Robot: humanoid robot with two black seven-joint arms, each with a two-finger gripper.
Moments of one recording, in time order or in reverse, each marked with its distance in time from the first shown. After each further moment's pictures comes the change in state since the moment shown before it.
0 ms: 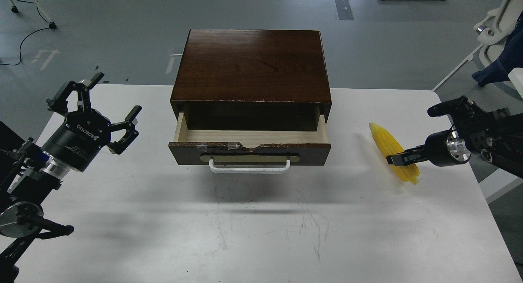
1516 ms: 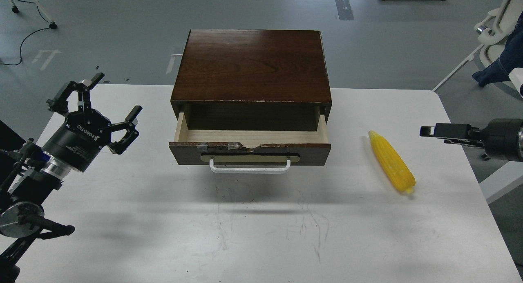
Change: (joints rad) left arm -0.002 -0.006 0.001 0.000 -0.002 0.000 0.000; right arm -0.254 -0.313 0.434 0.162 0.012 0.098 0.000
